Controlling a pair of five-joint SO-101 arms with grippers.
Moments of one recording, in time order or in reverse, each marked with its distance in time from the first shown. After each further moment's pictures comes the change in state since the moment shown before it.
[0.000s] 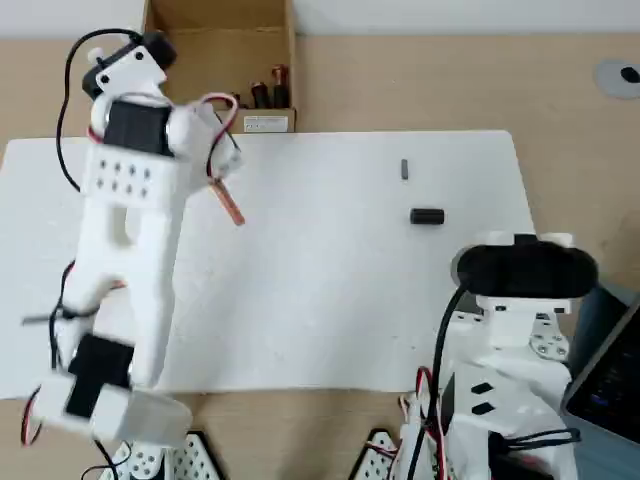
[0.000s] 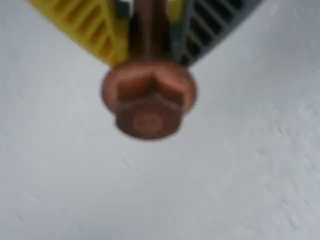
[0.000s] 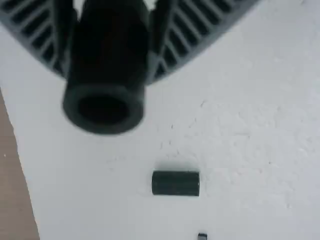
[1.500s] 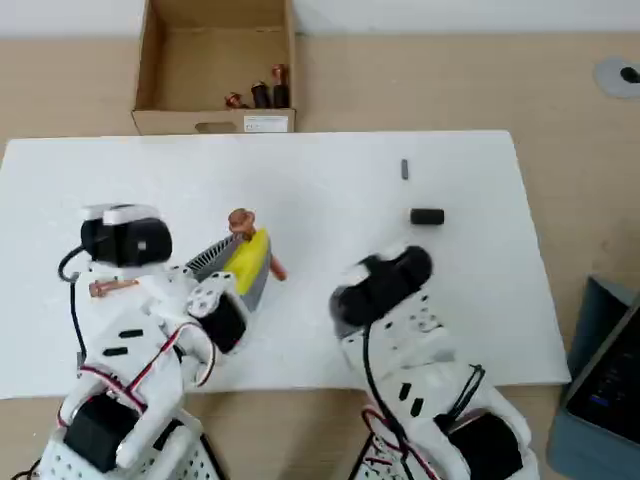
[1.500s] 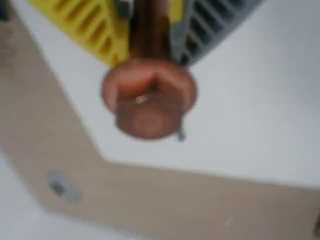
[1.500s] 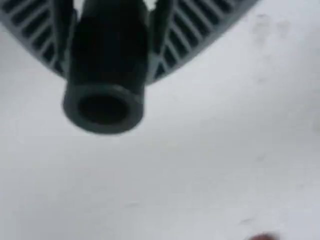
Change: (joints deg) left arm 17.4 -95.6 92.5 -54.5 -11.8; right arm -47.0 -14.5 29.4 -12.2 -8.5
